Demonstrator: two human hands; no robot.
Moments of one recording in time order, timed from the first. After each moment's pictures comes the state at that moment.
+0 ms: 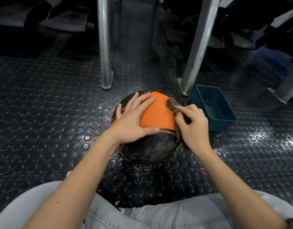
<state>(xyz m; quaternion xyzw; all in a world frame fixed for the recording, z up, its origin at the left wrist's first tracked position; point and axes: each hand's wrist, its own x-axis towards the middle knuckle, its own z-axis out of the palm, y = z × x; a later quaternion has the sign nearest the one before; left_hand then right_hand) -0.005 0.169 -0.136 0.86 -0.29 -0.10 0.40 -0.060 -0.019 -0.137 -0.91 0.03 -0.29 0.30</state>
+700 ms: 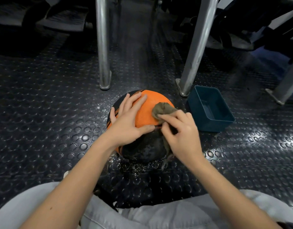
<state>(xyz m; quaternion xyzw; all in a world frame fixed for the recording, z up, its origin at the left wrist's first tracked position) -0.011 0.166 -0.139 0.88 -0.24 -0.06 0.42 -0.078 0.008 -0.137 -0.92 -0.06 -0.31 0.23</state>
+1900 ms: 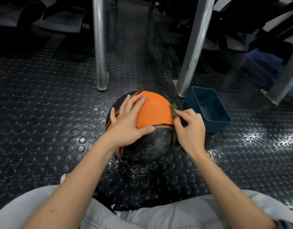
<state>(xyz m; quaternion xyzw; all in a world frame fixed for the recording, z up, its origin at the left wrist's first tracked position) -0.008 0.163 -0.137 0.87 -0.26 -0.08 0.41 -0.061 -0.022 -0.144 -0.92 0.11 -0.29 0.25</state>
